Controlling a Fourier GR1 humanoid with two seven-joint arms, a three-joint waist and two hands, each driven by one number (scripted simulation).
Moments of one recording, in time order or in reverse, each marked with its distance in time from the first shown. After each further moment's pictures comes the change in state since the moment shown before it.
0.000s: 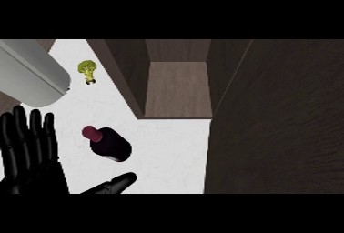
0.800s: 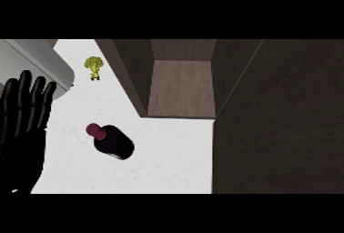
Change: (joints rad) left arm -0.163 0.075 0.372 0.111 0.282 -0.671 -0.168; right arm -0.144 0.031 -0.159 0.308 0.088 -0.095 -0.266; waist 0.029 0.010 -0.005
